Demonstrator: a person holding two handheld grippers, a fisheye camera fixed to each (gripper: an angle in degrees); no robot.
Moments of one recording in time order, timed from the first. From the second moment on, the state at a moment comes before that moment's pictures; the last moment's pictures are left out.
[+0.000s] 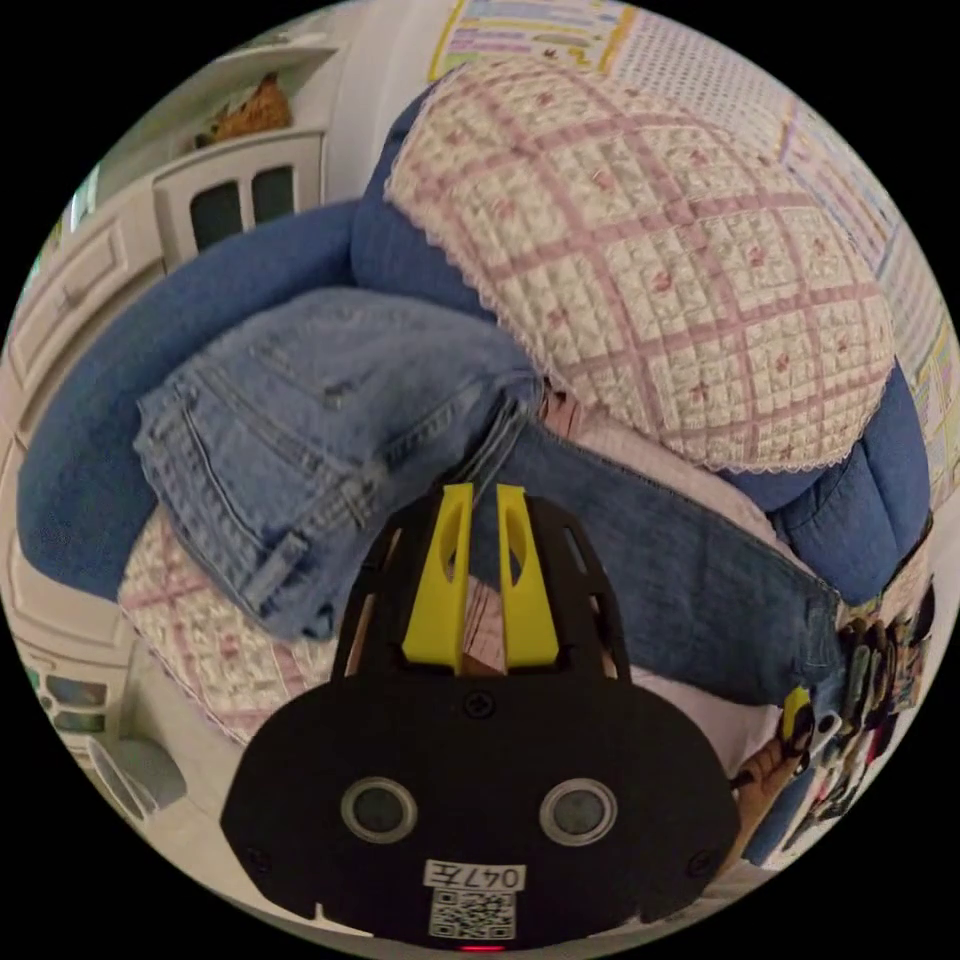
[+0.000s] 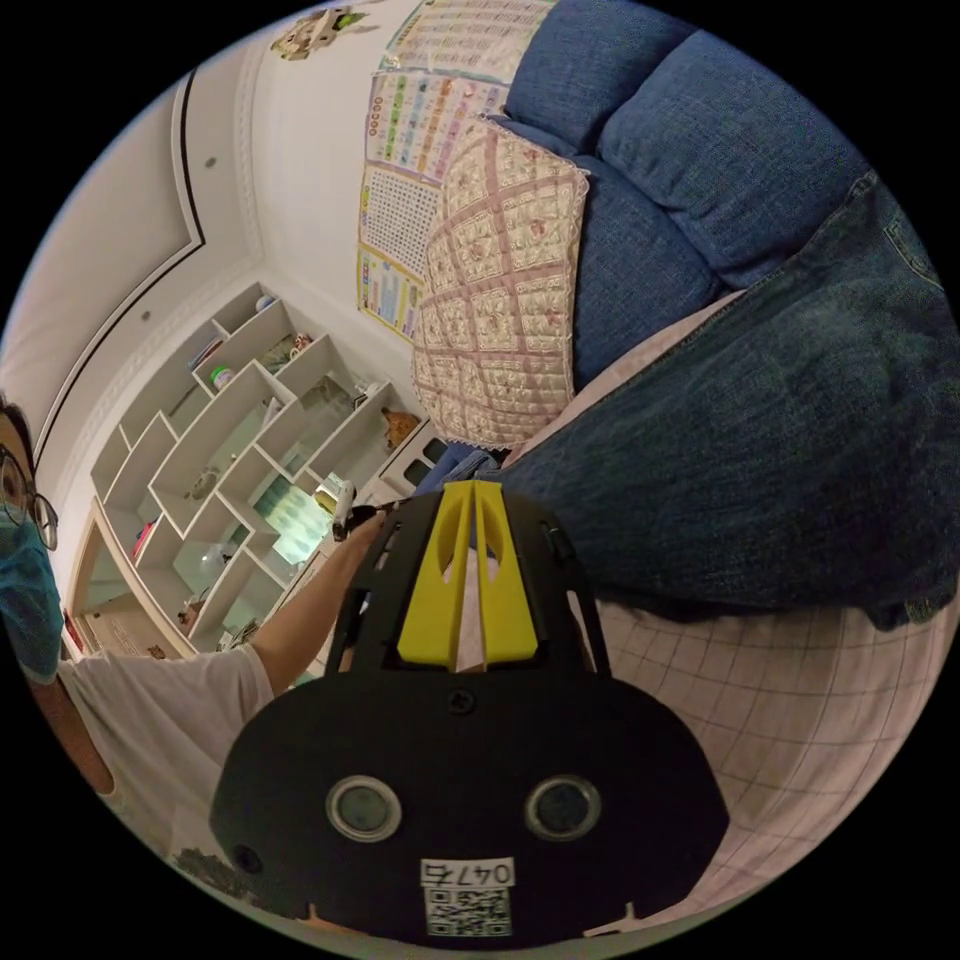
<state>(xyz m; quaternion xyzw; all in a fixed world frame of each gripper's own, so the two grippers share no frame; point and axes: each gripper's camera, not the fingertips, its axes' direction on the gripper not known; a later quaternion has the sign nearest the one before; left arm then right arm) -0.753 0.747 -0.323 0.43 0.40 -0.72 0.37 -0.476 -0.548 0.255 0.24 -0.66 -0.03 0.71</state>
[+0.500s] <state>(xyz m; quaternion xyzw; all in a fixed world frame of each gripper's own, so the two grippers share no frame) -0.706 0.760 -0.216 0.45 0.44 -0.74 0.22 -0.491 -0.523 0.258 0.23 -0.64 -0.01 0.73</state>
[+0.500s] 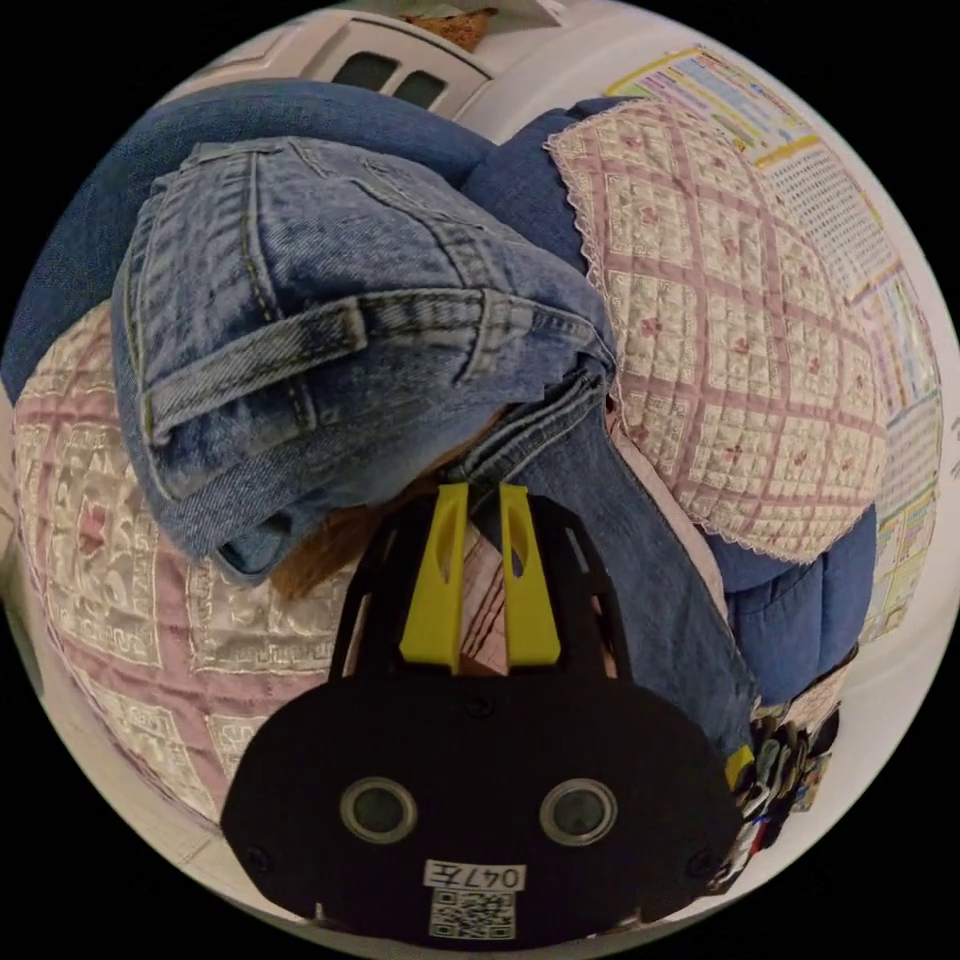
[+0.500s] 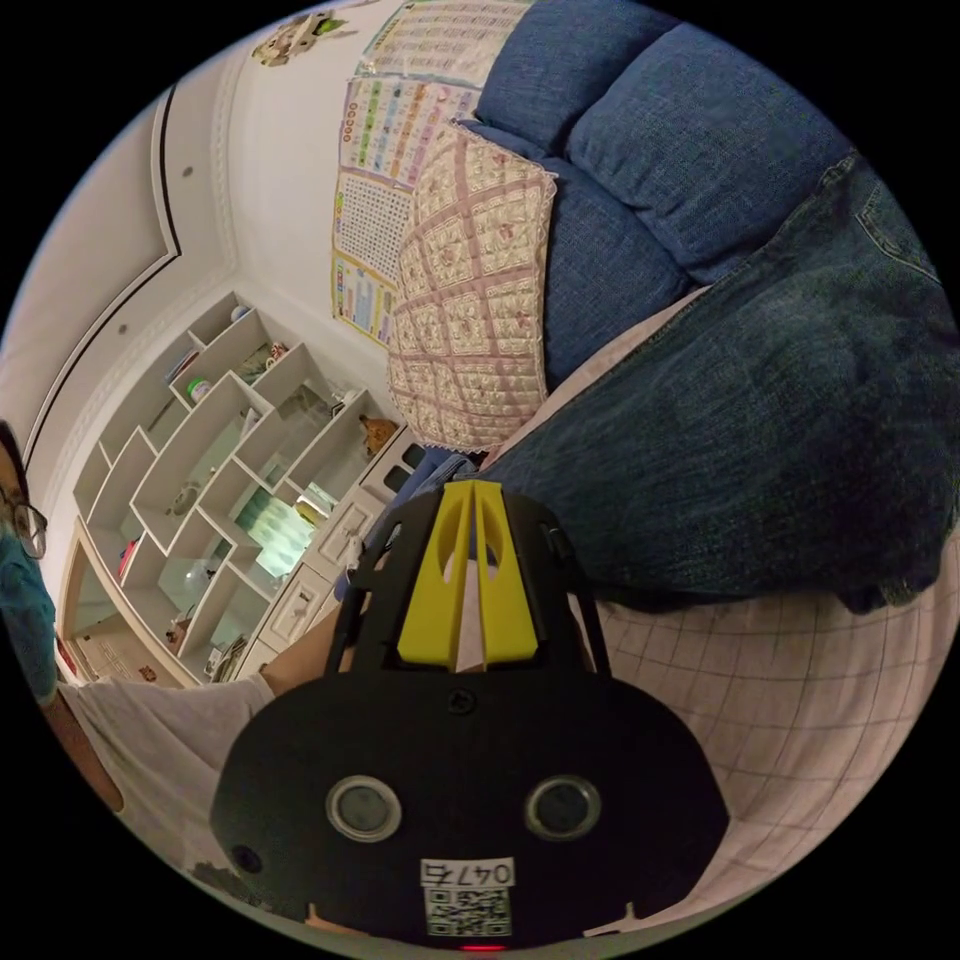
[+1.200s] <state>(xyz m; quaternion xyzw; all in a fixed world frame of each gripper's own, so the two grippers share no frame) -0.750 0.785 -0.260 0.36 0.31 -0.74 0.47 -0.444 -0.468 0.153 0.33 -0.37 -0.06 0.87</state>
